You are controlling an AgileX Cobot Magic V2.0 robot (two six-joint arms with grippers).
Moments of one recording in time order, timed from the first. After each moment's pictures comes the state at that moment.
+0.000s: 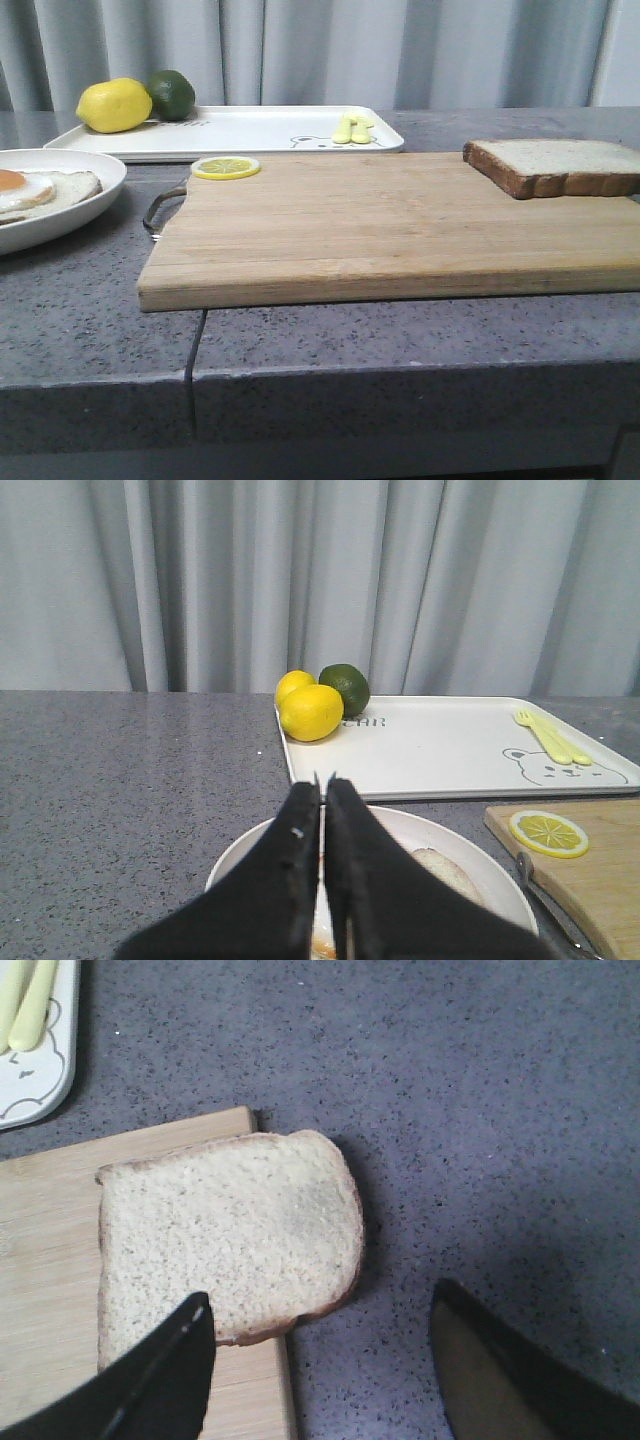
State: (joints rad) left arm -0.07 0.19 -0.27 -0.14 0.13 0.05; right arm -0.07 1.25 -1.12 0.21 0.76 0.04
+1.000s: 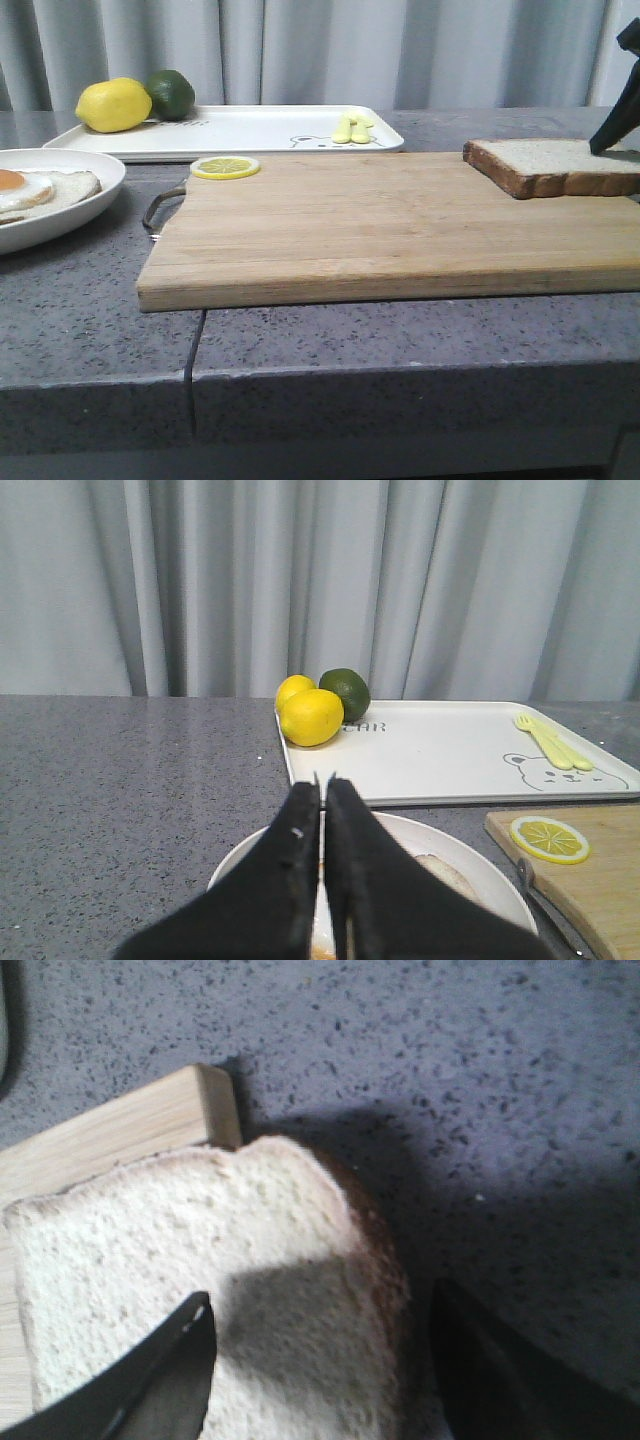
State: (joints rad) left arm -0.07 0.19 -0.27 -0.14 0.12 0.05; right arm -0.24 1.73 -1.22 0.78 0.85 -0.40
